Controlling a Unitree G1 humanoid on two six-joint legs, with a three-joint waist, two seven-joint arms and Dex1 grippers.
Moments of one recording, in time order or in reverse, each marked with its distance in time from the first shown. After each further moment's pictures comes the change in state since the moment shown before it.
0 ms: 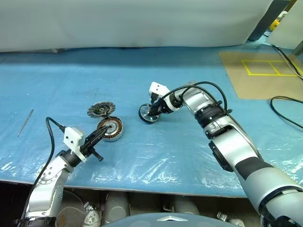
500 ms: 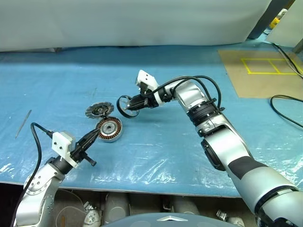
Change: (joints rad) left arm 0.110 0.011 0.062 -0.139 -0.056 0.057 0.042; right arm -0.007 0.079 -0.064 -0.194 0.157 0.036 0.122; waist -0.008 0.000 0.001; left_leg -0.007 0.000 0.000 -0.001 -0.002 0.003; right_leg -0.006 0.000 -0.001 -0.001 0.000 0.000
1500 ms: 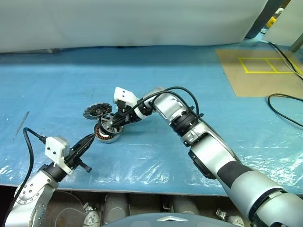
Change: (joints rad) left arm 0.098 0.015 0.063 -0.090 -0.024 0.069 0.023; right arm -0.006 0.185 0.118 0.083 -0.023 -0.010 -0.131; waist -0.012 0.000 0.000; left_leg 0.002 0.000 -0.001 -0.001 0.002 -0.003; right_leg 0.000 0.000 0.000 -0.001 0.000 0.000
